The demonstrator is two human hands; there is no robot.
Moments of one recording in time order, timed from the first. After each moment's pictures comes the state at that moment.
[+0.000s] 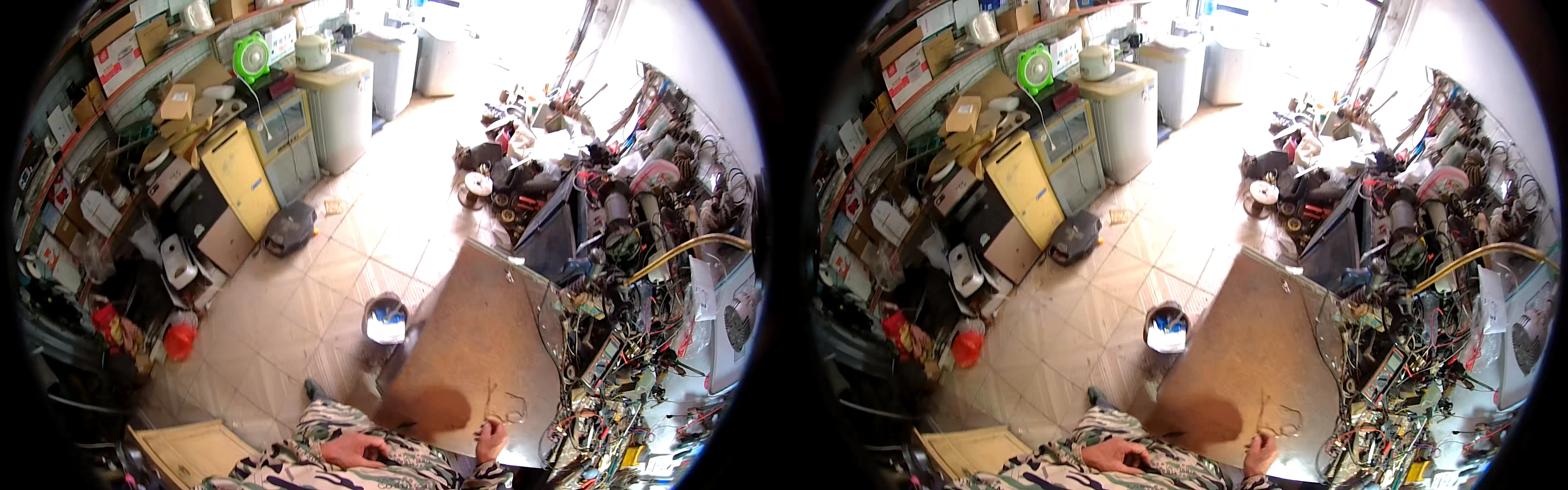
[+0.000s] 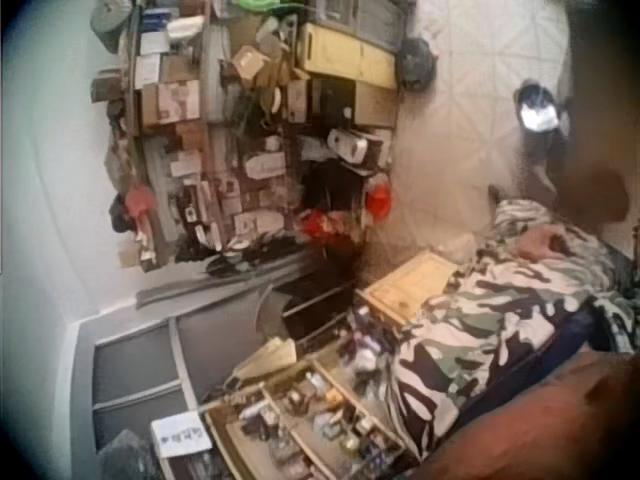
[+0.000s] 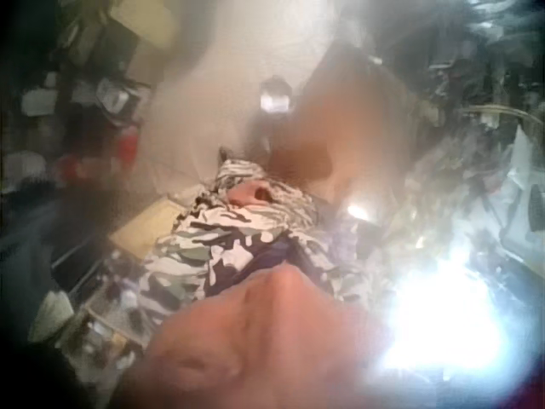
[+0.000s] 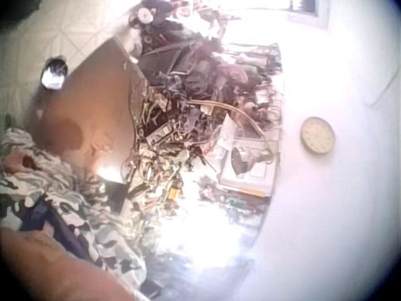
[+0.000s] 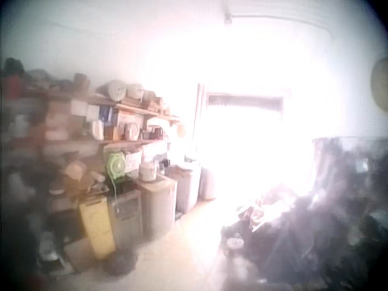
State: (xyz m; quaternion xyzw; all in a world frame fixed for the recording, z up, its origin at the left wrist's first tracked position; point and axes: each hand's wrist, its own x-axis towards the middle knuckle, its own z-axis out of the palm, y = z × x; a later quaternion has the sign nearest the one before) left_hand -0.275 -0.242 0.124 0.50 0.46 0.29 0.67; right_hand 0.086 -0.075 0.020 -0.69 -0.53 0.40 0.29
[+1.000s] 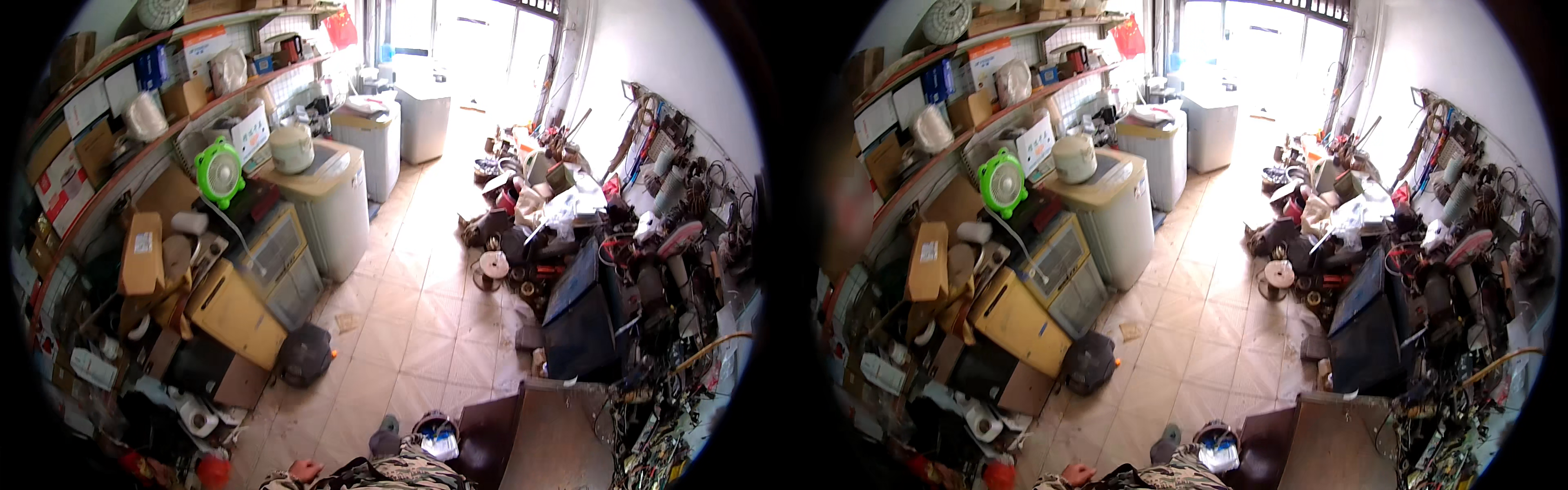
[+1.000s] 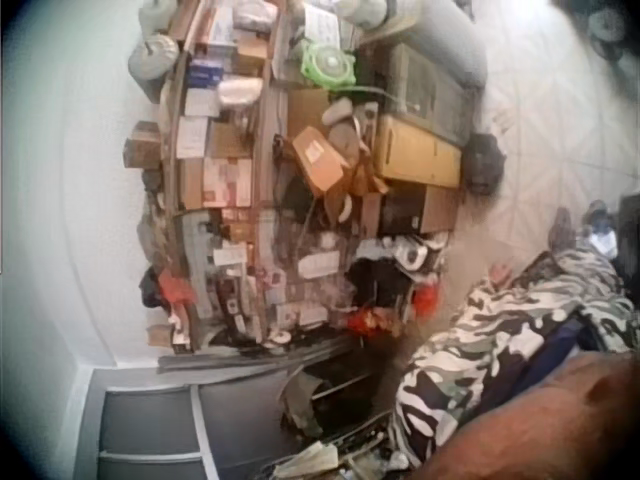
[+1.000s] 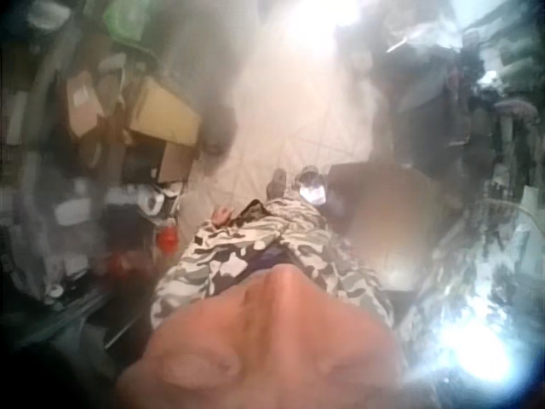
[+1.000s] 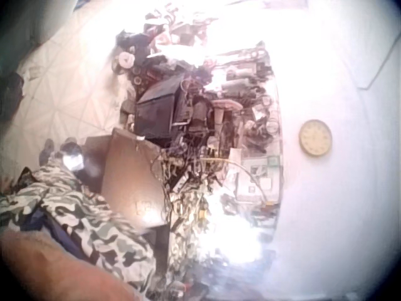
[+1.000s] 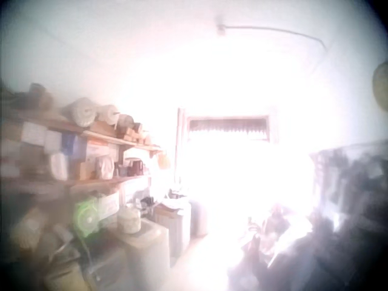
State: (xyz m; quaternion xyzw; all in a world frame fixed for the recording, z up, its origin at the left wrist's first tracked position) left_hand -0.809 -0.124 -0.050 0.25 0.79 0.19 0.52; right_hand -0.312 0.087 -0.061 -0.65 -0.56 0.48 -0.19
